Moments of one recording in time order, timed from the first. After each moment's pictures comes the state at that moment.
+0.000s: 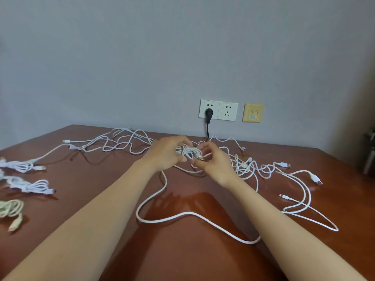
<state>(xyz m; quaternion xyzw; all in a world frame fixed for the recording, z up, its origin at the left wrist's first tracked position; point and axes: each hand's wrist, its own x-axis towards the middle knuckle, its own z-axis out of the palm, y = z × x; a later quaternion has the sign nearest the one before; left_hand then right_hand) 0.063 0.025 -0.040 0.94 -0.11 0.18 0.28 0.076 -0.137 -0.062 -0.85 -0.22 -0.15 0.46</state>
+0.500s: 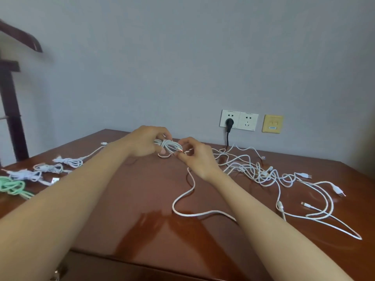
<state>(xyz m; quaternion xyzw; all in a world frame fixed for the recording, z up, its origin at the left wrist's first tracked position) -0.005 0.133 0.005 0.95 -0.08 0.15 0.25 0.035 -0.040 -0.034 -0.84 -0.32 -0.16 0.41</state>
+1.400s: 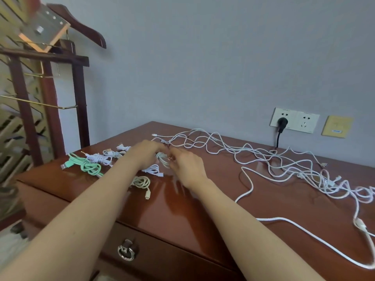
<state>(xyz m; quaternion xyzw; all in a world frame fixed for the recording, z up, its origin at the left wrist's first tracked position) -0.042 0.260 -0.059 0.99 0.08 0.12 0.08 -0.002 0.113 -0.076 -0.87 -0.42 -0.17 0.18</state>
